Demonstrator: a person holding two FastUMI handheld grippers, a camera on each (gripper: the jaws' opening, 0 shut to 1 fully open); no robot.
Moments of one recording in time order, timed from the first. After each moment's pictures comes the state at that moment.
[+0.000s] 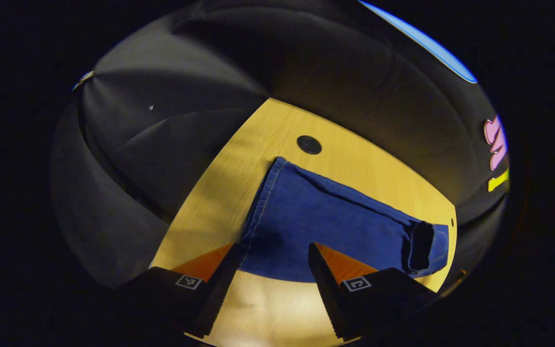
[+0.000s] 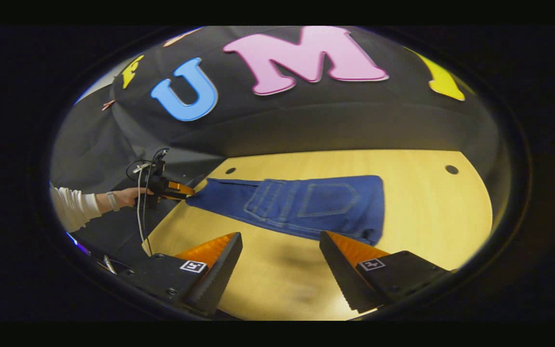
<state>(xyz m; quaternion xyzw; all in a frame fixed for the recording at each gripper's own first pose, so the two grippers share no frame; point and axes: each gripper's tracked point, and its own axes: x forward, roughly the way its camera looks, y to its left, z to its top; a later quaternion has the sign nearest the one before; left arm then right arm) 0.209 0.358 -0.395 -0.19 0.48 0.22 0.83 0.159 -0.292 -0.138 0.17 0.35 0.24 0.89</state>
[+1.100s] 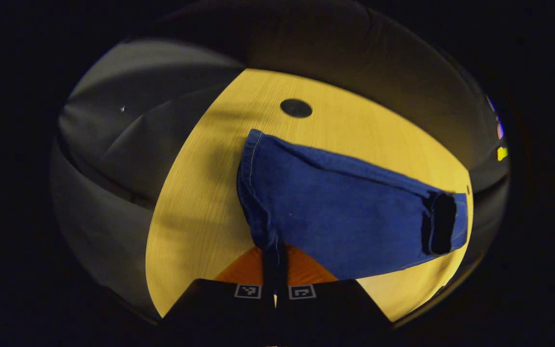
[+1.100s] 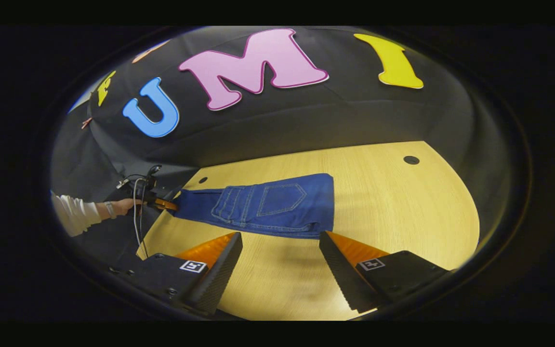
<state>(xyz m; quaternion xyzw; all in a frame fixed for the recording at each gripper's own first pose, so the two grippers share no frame) 0.228 0.313 -0.390 -0.15 0.53 0.16 0.82 0.163 -0.366 -0.134 0.20 0.35 0.18 0.90</state>
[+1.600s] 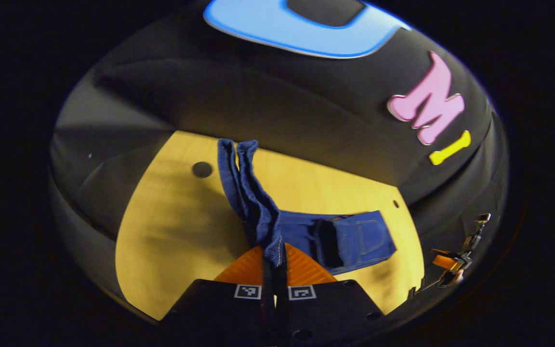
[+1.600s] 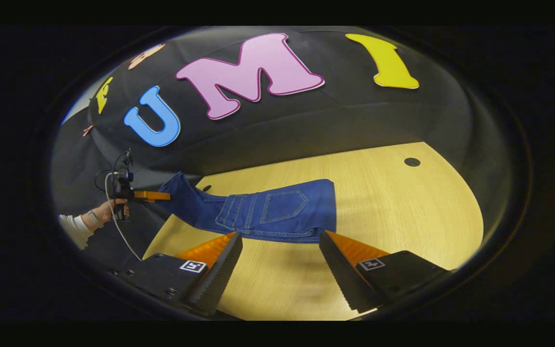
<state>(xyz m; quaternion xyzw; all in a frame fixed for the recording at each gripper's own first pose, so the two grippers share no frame) 0.268 0.169 -0.249 -0.16 0.40 0.01 0.90 0.166 -0.368 -0.125 0.22 0.33 0.19 0.90</state>
